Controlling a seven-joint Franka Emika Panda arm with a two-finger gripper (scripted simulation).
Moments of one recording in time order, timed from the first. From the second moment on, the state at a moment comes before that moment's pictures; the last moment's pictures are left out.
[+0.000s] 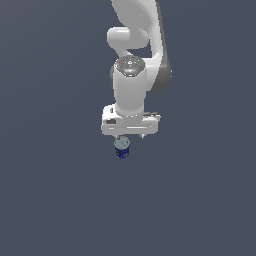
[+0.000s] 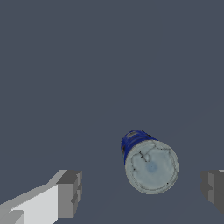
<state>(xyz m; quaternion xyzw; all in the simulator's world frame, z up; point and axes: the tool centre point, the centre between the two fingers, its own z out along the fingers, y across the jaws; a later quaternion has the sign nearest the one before) 0.008 0.006 0.179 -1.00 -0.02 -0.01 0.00</state>
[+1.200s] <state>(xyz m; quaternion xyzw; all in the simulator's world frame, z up) 0.010 -0.017 0.178 -1.00 0.03 -0.02 -0.01</state>
